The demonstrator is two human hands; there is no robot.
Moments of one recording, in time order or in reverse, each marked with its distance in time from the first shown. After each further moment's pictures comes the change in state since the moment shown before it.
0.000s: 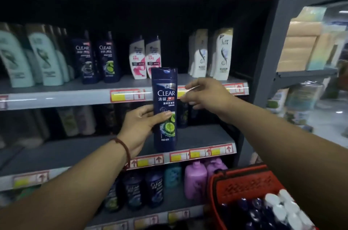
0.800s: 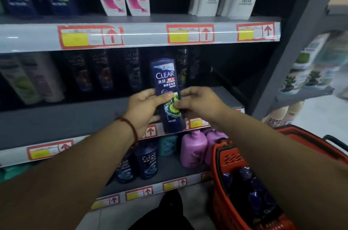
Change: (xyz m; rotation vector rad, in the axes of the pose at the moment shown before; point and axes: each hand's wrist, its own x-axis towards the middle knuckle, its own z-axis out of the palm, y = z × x) left_hand 0.076 -0.128 -0.015 0.067 -0.005 -0.251; right_hand 0.042 0.168 0.080 0.196 -0.047 0.291
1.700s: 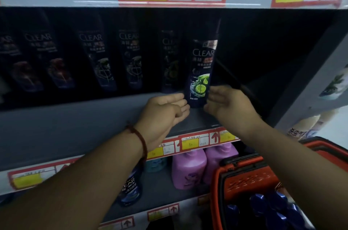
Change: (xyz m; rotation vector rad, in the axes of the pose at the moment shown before) left_hand 0.112 -0.069 0.068 -0.110 -0.121 -0.170; right_hand 0.089 0.084 -0.086 -0.252 0.204 -0.098
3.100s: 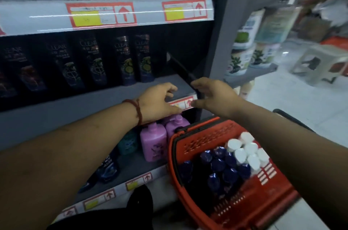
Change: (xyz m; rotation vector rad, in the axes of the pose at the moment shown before) left_hand -0.068 0.014 0.083 1.177 -0.304 0.366; right_hand -0.098 -0.005 -0.110 -0.437 -0.024 -0.049
